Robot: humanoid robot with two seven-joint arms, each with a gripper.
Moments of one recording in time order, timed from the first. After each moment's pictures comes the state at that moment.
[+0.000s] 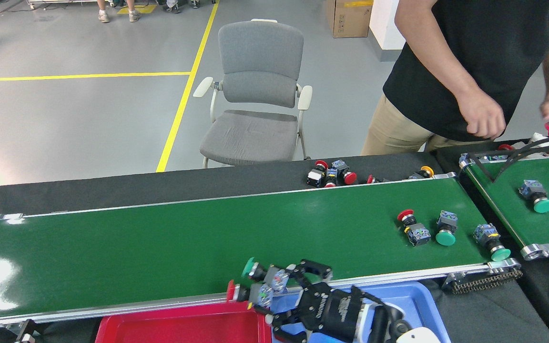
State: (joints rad) left arm 0.47 0.47 0.29 -1.58 -1.02 -0.20 0.19; right arm -0.19 -0.02 0.45 -1.48 1.38 -0.77 0.08
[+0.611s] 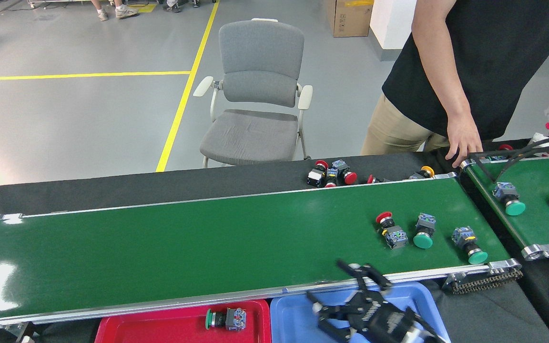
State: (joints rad) left arm 0.48 0.47 0.29 -1.58 -1.02 -0.20 0.19; right arm 0.18 0.05 -0.03 -1.70 1.37 -0.26 0.03
